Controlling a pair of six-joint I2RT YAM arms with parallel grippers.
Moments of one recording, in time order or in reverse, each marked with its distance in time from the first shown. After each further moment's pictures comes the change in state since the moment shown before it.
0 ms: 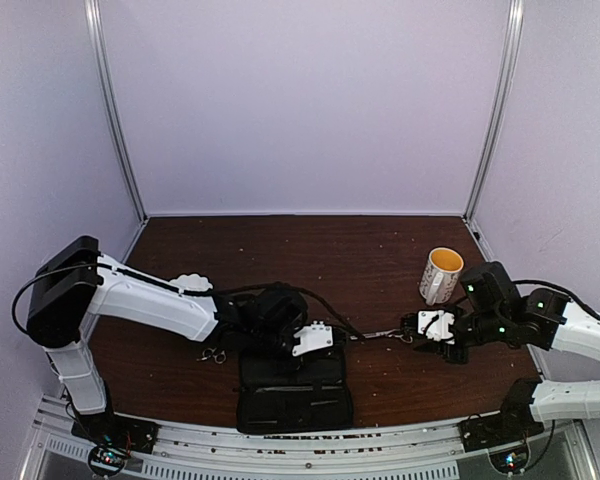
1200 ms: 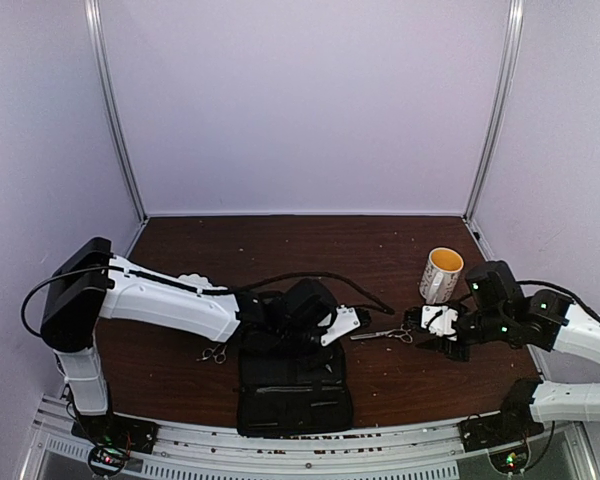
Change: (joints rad) left arm -0.074 0.080 0.190 -0.042 -0.162 -0.262; right arm -0.034 -0.024 -0.012 0.018 0.008 0.022
